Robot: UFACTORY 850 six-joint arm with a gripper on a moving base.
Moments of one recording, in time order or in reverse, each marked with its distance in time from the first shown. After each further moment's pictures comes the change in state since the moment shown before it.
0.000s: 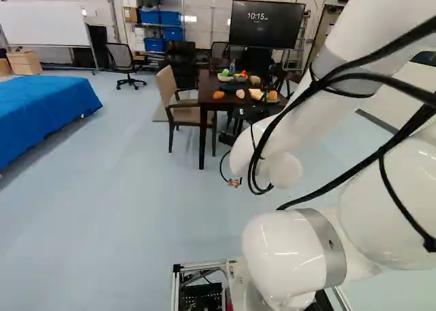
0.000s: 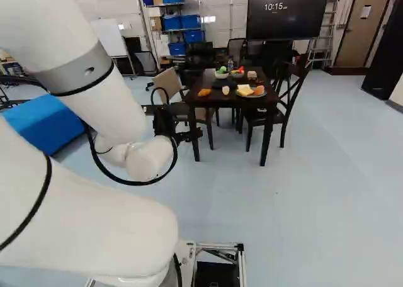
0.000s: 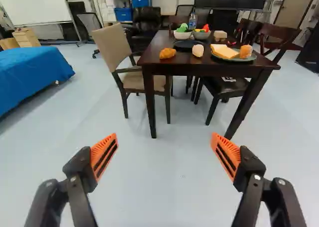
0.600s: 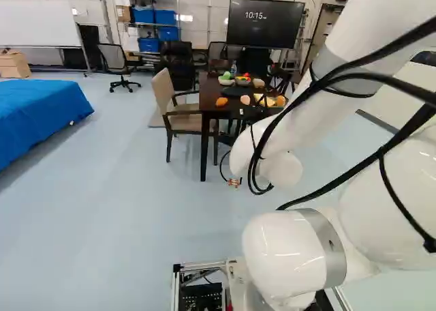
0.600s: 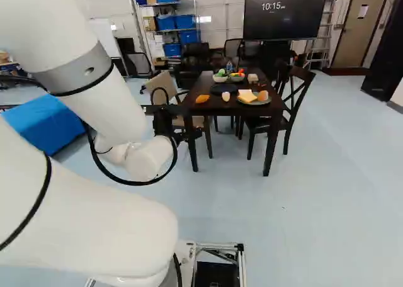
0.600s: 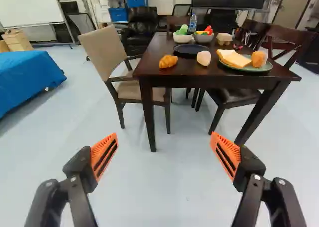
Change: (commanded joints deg) arm 0.0 0.0 0.0 0.0 0.0 0.0
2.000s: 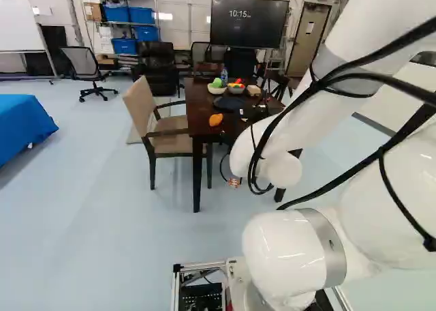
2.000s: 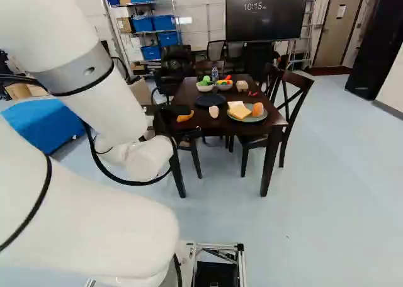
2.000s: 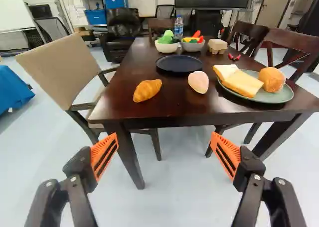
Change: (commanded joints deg) arm 0.0 0.0 0.0 0.0 0.0 0.0
